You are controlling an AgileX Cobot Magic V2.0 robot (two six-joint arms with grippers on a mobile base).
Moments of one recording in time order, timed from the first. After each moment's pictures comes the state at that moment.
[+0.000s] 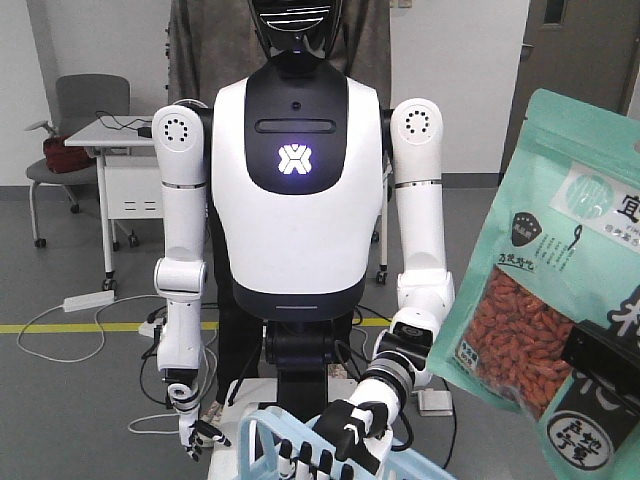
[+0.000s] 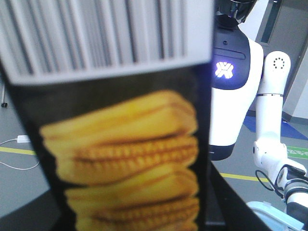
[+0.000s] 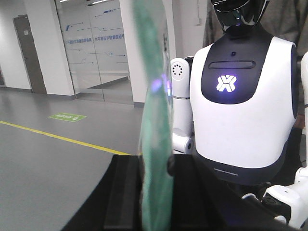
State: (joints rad) left arm -0.10 0.26 -0.55 0.22 0.42 -0.39; right arm 0.22 0.63 -0.69 -1.78 -0.41 1.93
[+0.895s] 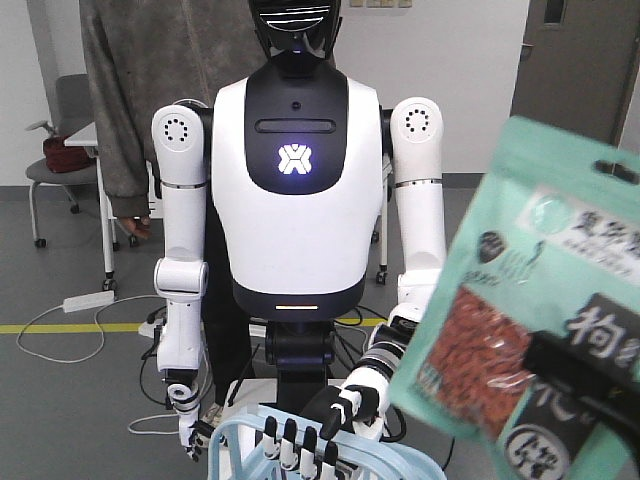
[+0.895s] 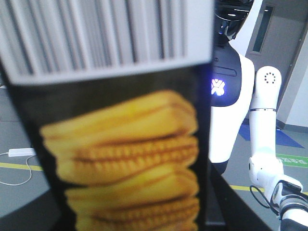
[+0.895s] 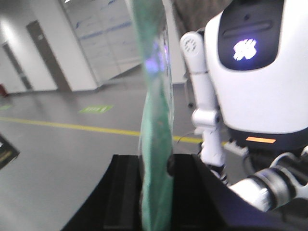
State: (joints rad) left arm -0.10 0.40 -0.64 0.21 0.34 -0.39; right arm 0.22 0.74 -0.71 -1.78 -0.52 2.10
